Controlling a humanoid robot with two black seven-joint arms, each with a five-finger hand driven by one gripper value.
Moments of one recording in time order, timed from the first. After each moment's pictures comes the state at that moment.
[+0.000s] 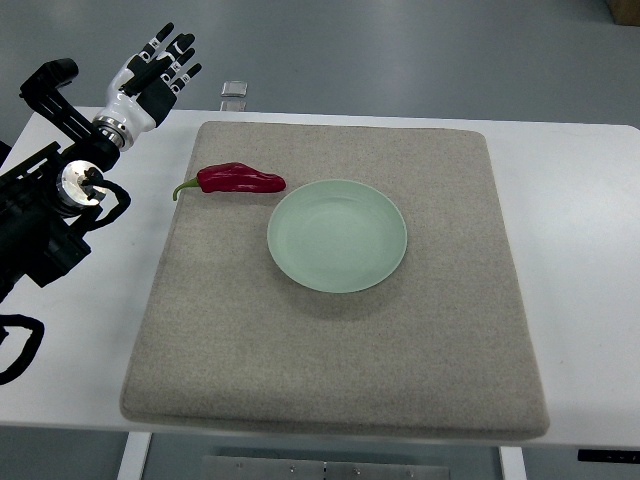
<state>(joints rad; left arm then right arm) -0.99 0.21 -0.59 -0.31 -0.20 -0.40 -0.23 -0.02 0.00 0.00 0.12 -0.13 0.22 0.04</state>
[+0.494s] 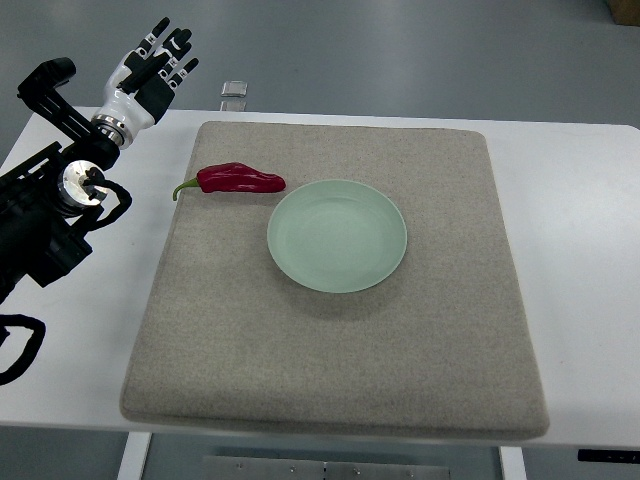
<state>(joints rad) -0.99 0.21 -0.59 -0.31 -0.20 -0.40 -0.26 -0.03 0.00 0.00 0.12 -0.13 0.22 0.04</state>
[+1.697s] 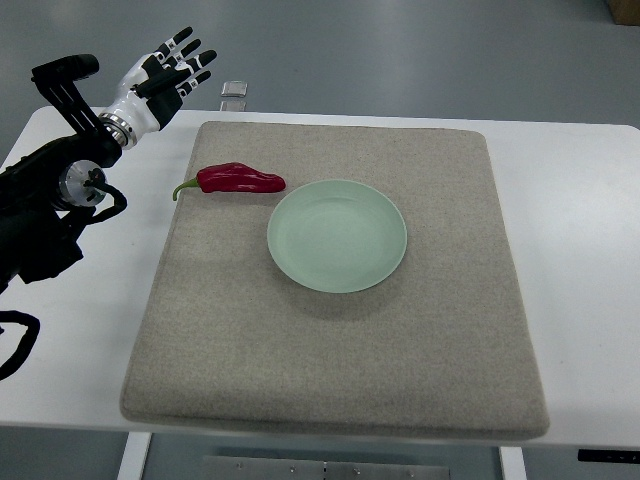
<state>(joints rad) -1.00 0.23 -0.57 -0.32 0.06 -0.39 -0.25 -0.03 0.00 0.00 0.12 -0.13 0.22 0.04</state>
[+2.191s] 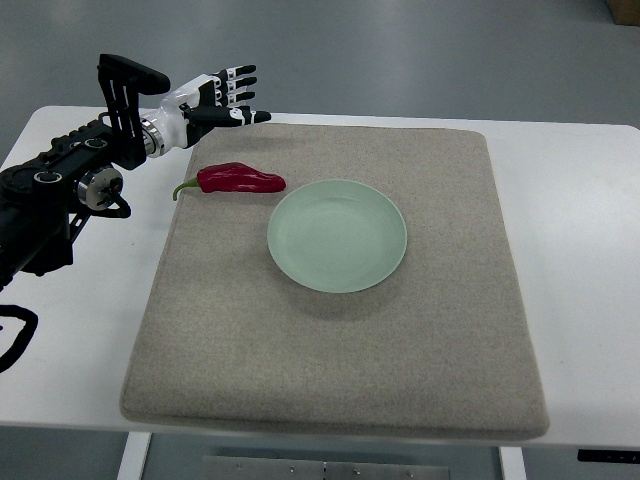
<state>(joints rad) -1.04 0.23 -0.46 -0.38 0.49 -0.39 -0.25 -0.02 0.00 0.00 0.12 -0.13 0.22 0.04</state>
